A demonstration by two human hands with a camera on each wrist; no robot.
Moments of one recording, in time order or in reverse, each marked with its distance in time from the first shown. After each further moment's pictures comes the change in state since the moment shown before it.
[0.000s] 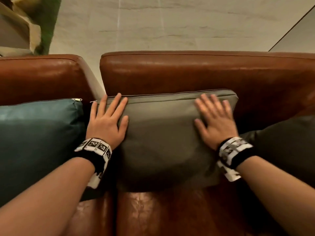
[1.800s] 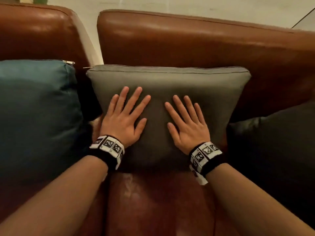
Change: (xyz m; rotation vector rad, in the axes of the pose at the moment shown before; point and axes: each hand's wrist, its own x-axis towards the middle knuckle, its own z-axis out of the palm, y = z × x) left_hand -0.058 0.047 0.044 -0.017 0.034 0.159; right_hand -0.050 -0.088 0.042 0.050 0.098 -0.112
